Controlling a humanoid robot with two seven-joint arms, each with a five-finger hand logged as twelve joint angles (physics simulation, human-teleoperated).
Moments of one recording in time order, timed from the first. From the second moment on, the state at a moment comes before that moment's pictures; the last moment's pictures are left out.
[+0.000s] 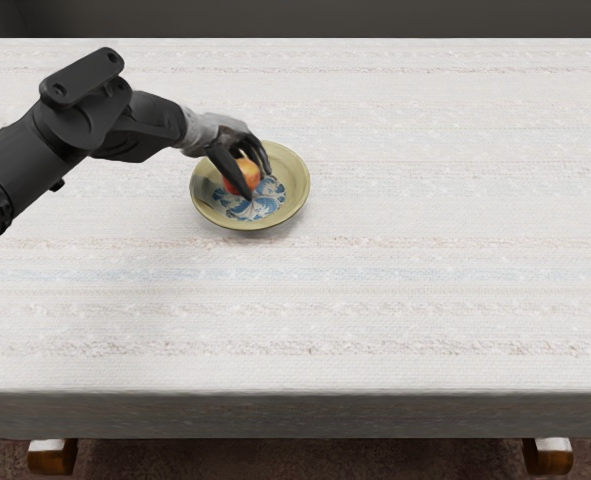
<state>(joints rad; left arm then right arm) -1.41 0.00 0.31 -0.27 0.34 -0.61 0.09 -0.03 0.00 -0.34 0.13 -0.05 -0.07 0.01</state>
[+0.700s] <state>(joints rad) -1.39 0.00 0.23 -0.18 0.34 -0.61 0.08 -0.03 0.00 -0.34 0.13 -0.05 -0.07 0.01</state>
